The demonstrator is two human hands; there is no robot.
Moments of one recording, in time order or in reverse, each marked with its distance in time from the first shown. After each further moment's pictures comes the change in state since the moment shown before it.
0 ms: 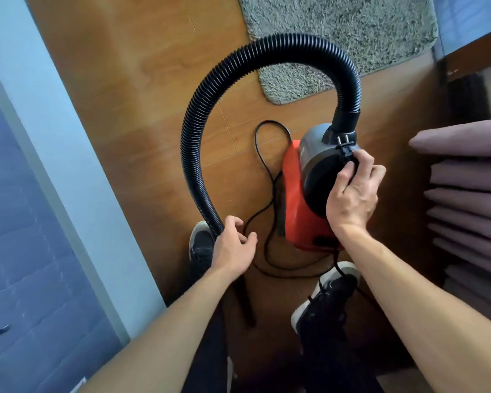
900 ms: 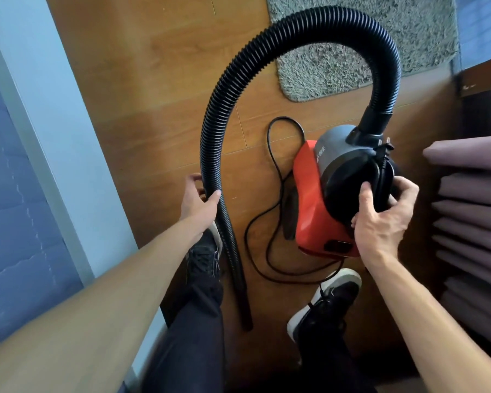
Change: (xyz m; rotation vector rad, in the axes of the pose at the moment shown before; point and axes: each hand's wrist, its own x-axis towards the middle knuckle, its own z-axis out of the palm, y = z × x) left_hand 0.086 -0.025 -0.067 -0.343 0.187 0.010; right_hand -0.027 0.012 -0.011 0.372 -0.021 0.017
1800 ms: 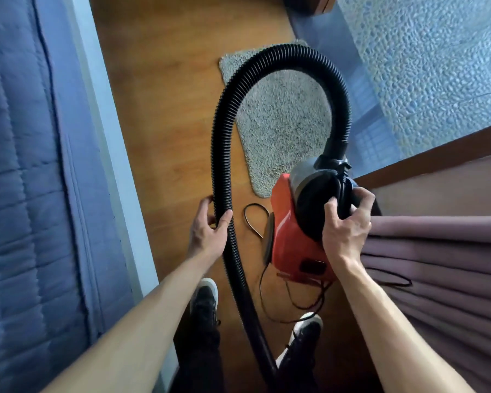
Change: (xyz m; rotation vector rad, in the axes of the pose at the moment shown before) left_hand -0.174 0.187 -0.106 -0.061 0.043 0.442; right_hand -0.029 -0.276 -0.080 0.011 0.155 -0.143
